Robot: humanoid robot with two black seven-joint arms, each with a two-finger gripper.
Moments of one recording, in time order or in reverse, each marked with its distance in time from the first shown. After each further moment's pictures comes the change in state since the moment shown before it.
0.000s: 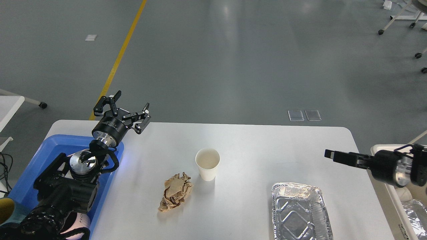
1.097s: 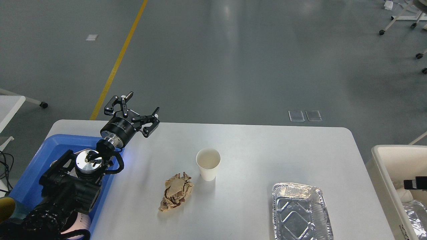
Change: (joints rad) left arm -0.013 0.006 0.106 0.000 0.001 -0.006 0.000; right arm 0.137 -0.419 0.086 0.009 -0.360 0.639 -0.013
